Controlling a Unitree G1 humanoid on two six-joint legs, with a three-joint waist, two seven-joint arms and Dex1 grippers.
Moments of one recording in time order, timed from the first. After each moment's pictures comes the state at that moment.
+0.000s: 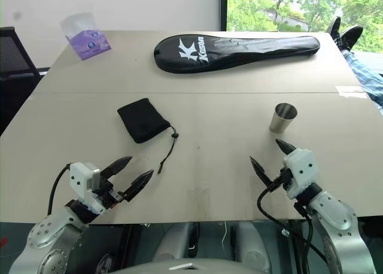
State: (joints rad) left arm 0.43 0.46 0.27 -0.50 -0.54 0.24 -0.67; right arm 0.31 -0.43 -0.10 -0.62 0.27 0.22 0.49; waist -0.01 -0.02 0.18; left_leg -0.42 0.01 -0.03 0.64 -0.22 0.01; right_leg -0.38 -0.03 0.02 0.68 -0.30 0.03
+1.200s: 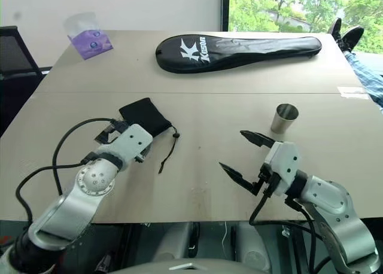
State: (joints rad) left arm -0.15 0.80 -0.32 -0.66 0.20 0.95 -0.08; right arm 0.15 -0.55 0.00 -0.74 0.43 0.26 0.66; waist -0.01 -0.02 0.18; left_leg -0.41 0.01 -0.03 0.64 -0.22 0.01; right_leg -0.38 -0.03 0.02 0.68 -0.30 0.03
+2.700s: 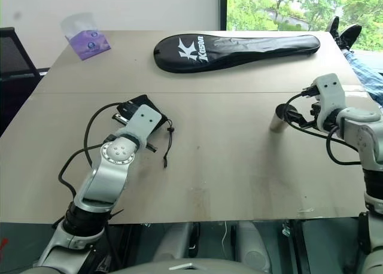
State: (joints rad) left arm -0.31 0.47 -0.21 -0.45 0.34 1.00 -0.24; right arm -0.61 -0.84 -0.08 -0.03 0.47 1.15 0.45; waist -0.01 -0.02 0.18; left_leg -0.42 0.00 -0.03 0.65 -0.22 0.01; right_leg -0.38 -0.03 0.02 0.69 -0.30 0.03
